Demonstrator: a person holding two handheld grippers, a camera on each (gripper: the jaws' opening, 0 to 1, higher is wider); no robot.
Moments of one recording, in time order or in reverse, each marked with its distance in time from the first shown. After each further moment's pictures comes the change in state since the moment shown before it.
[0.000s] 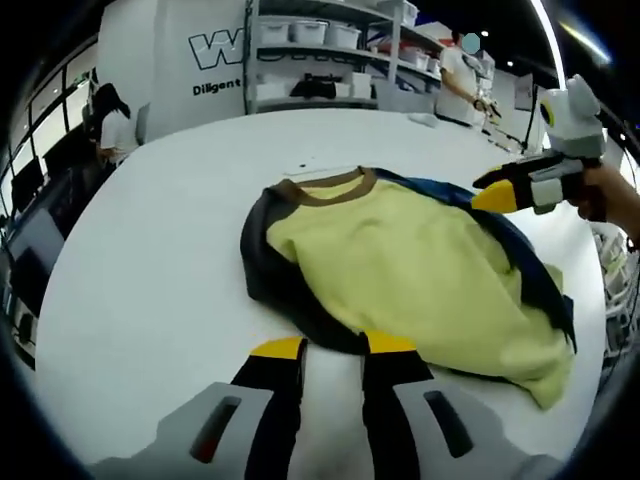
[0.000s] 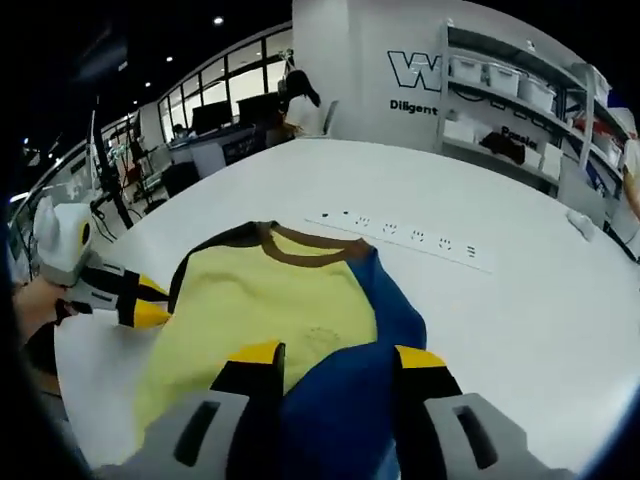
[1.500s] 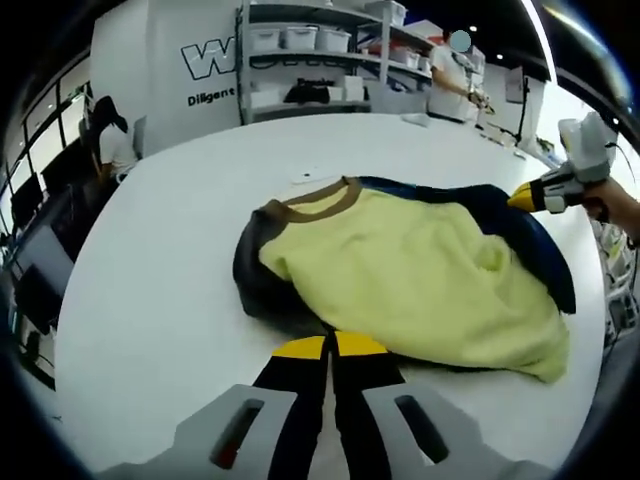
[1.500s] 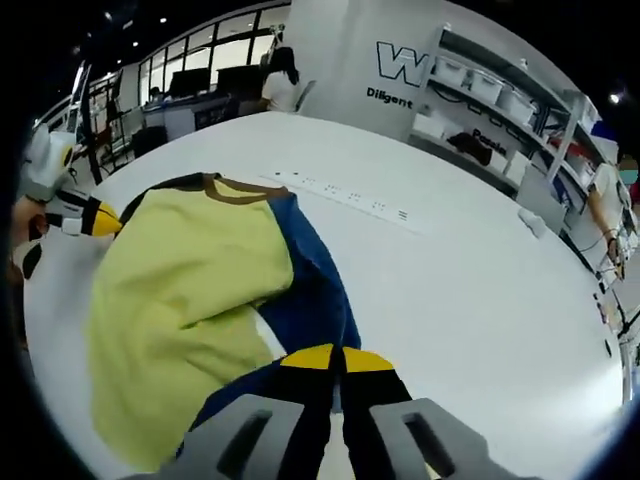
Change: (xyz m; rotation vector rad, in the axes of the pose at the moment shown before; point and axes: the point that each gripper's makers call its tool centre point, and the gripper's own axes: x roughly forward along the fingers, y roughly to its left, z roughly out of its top) left arm -0.031 0.016 0.002 0.077 -0.010 0.016; right arm -0.047 -0.072 -0.045 -0.079 0.087 -0.228
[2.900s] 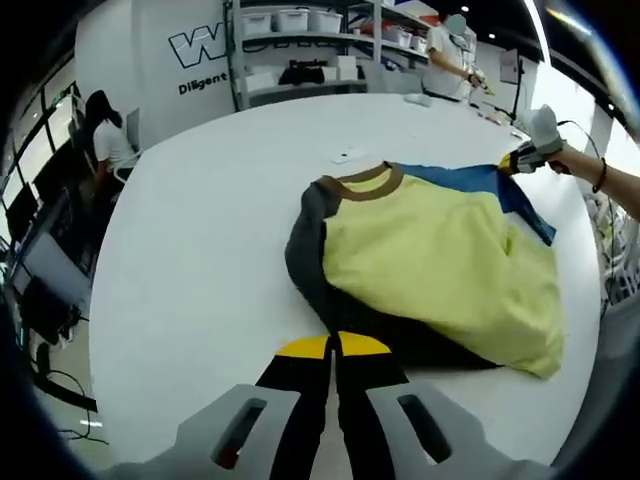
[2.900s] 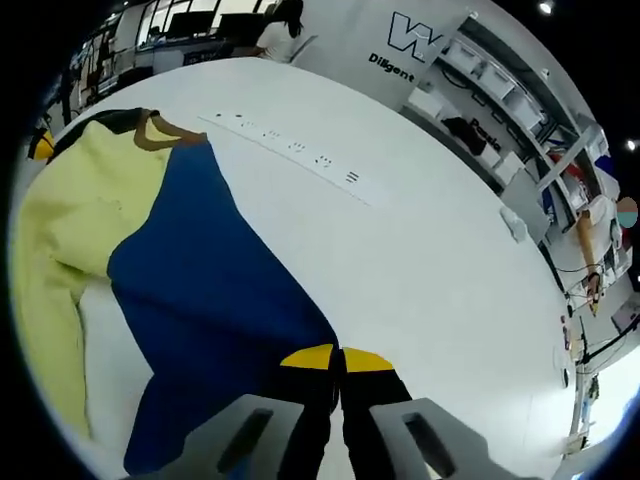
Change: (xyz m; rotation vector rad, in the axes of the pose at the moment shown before) left arm -0.031 0.090 -0.012 0.025 0.101 0.010; right arm 0.042 -0.075 -0.012 -0.147 0.182 -0.129
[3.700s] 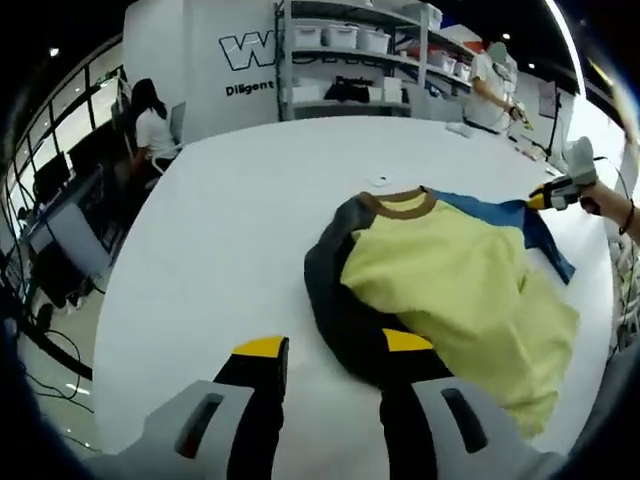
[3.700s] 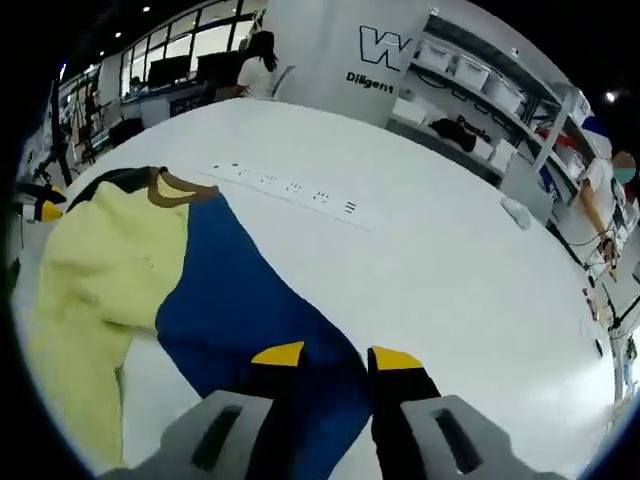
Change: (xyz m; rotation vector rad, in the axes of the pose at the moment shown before) left arm -0.005 -0.011 0.004 -0.136 -0.083 0.067; right arm -0.025 0.022 0.028 0.224 -0.156 0.134
